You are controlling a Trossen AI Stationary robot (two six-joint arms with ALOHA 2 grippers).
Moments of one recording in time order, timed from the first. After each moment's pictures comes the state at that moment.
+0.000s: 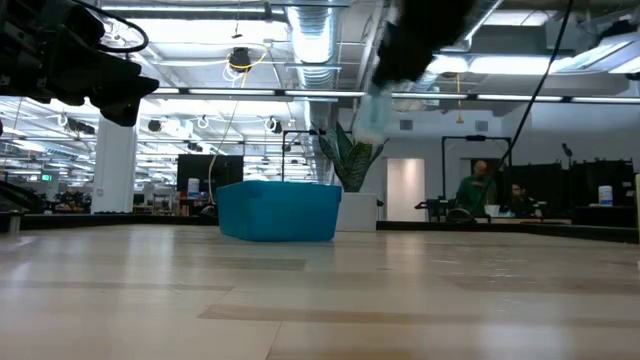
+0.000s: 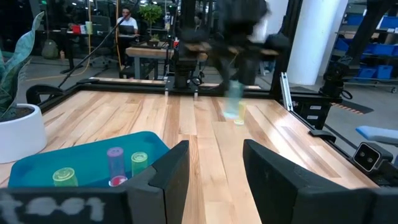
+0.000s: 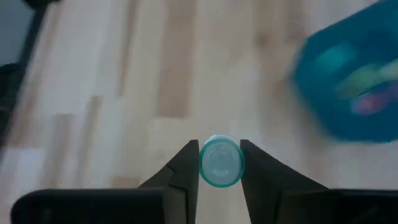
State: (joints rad) left arm -0.07 0.04 0.02 0.01 0.01 -0.09; right arm 0.29 1.64 1.23 -0.52 0.10 0.16
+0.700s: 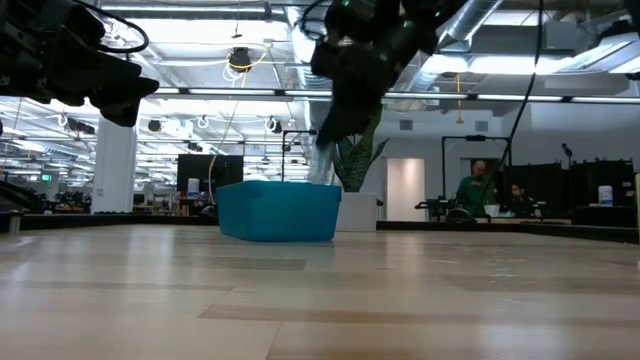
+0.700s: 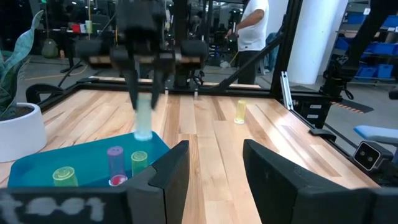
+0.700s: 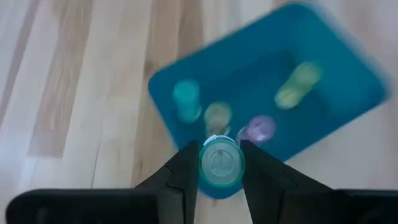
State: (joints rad) left arm -0.07 0.04 0.02 0.01 0.01 -0.09; right arm -0.15 1.82 1.38 -0.49 -0.18 -0.16
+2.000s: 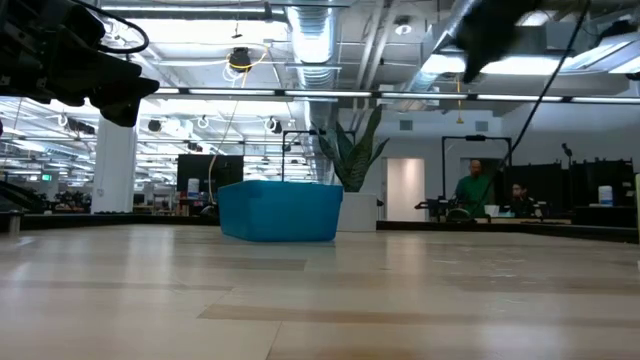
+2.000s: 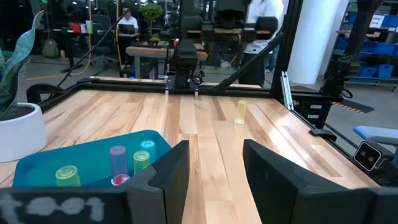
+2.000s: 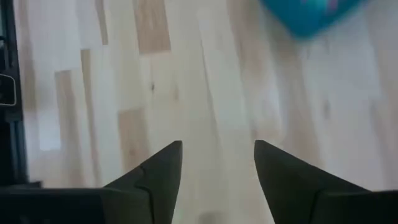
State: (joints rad) left arm -0.07 0.04 0.02 0.01 0.01 -0.09; right arm 0.33 1.50 1.27 -0.92 0.12 0.45
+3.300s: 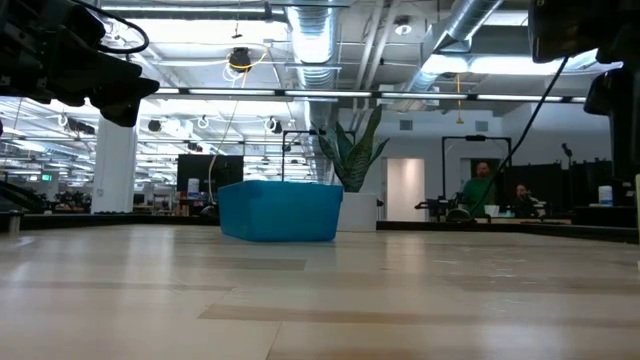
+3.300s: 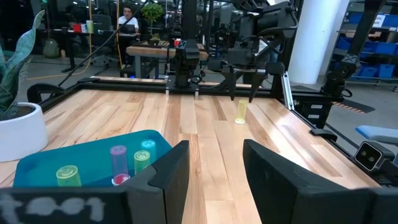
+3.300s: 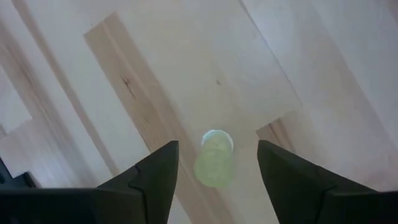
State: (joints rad) left arm -0.07 0.04 0.02 0.01 0.01 -0.09; right arm 0.67 1.54 0.98 -0.77 0.18 1.14
